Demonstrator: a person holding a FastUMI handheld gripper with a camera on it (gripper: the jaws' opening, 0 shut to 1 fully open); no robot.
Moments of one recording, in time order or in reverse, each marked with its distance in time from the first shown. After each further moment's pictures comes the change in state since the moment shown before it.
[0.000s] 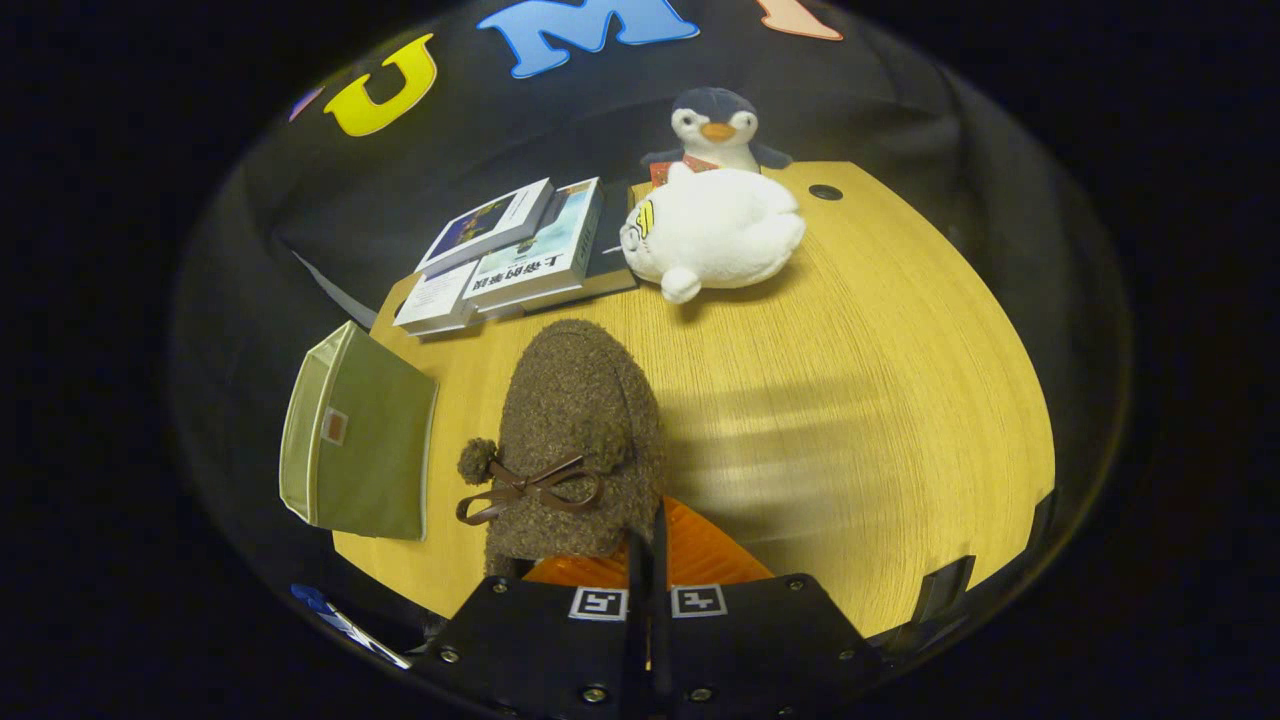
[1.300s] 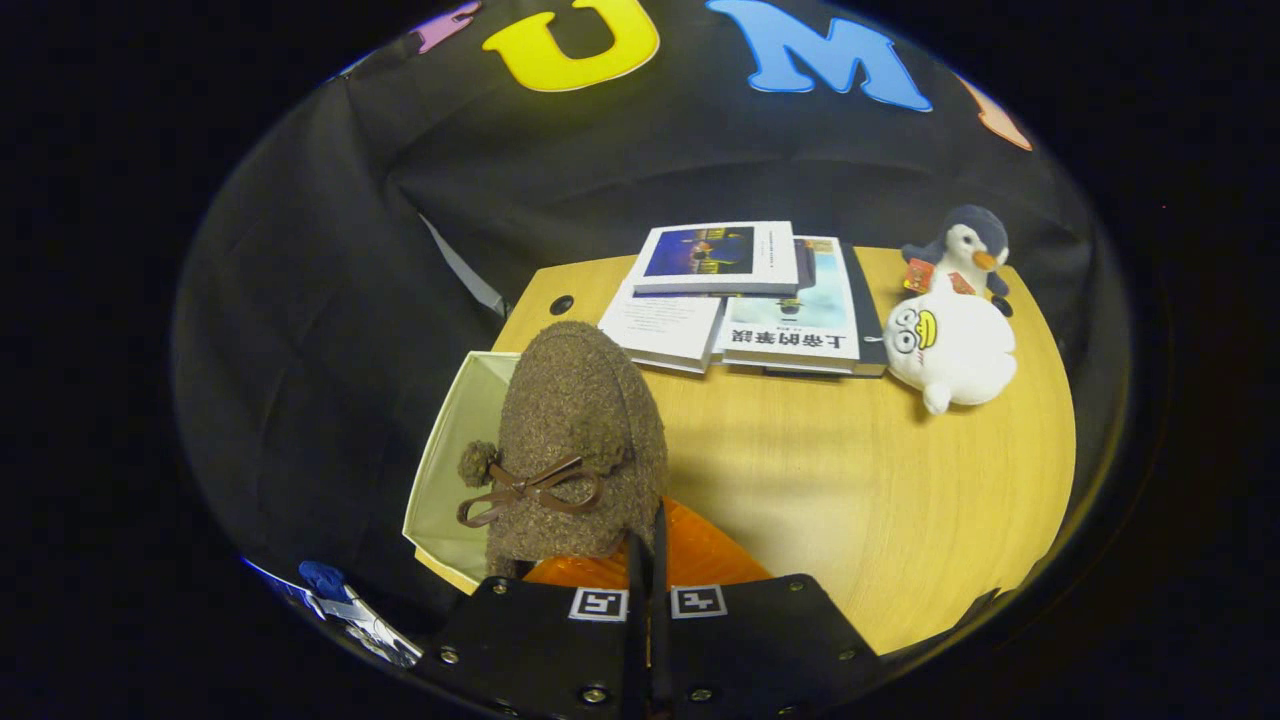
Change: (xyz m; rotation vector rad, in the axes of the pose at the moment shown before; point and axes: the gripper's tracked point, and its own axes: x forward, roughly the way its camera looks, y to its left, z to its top) arm -0.002 0.266 0.050 -0.235 0.011 0.182
